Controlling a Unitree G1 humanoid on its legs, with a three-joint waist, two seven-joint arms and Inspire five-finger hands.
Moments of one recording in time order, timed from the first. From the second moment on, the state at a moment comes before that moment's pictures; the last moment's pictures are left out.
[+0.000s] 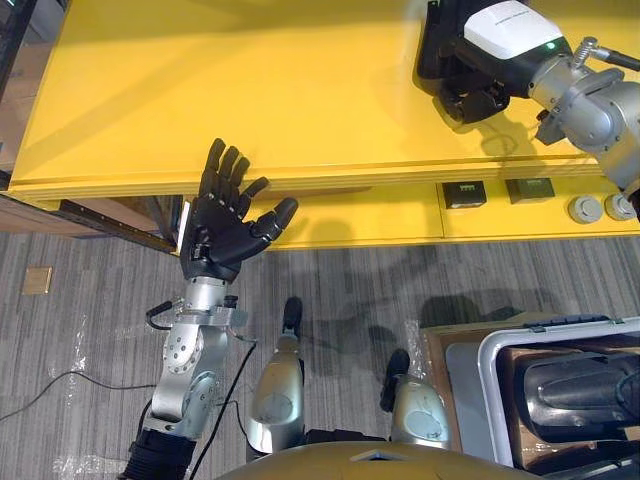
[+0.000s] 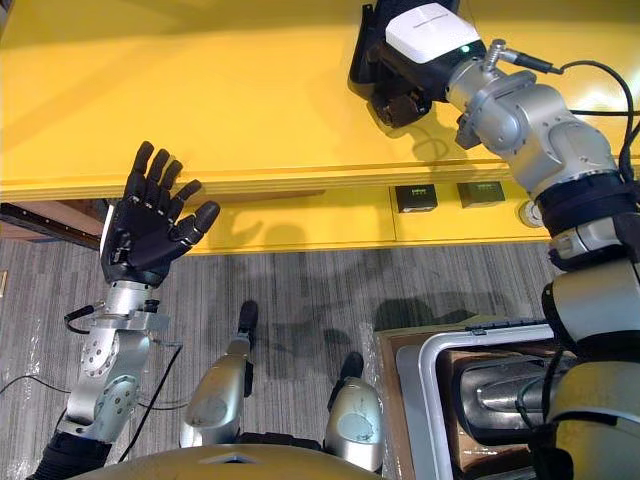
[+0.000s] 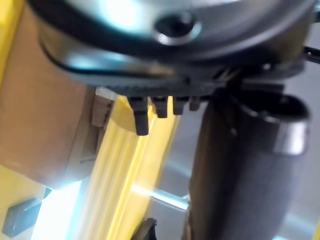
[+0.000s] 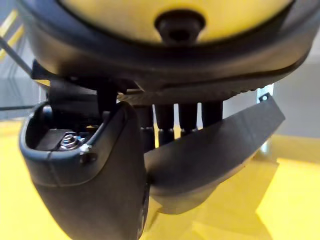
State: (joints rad) left arm 0.11 0.30 -0.14 -0.20 -0.58 -0.35 0.02; right arm -1.18 -1.02 0.66 0.66 -0.49 -0.40 0.01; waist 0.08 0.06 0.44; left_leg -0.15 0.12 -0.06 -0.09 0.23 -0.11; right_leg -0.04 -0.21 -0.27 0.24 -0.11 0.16
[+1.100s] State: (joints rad) left arm 0.08 0.35 -0.14 -0.17 -0.59 -0.37 0.00; right arm -1.11 -1.02 0.63 0.67 -0.50 -0.51 -0.18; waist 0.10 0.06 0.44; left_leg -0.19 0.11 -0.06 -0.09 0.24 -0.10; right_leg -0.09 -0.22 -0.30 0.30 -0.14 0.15
